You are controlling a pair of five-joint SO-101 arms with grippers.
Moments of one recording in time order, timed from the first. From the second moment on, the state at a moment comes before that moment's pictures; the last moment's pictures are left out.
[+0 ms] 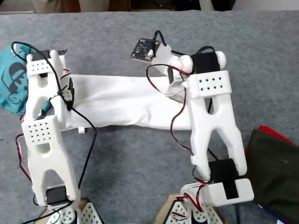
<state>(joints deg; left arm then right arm) -15.6 53.9 -46.2 99.4 -17.3 -12.6 -2.6 -8.5 92.4 48.4</state>
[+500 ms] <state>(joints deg) -1.8 41.5 -44.4 100.1 -6.1 14.8 -1.4 3.0 56.6 30.3</state>
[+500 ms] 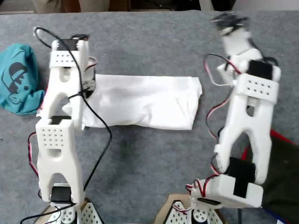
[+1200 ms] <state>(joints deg) 28.7 32.6 -51.2 100.1 -1.6 28.4 22.2 0.3 25.6 6.6</state>
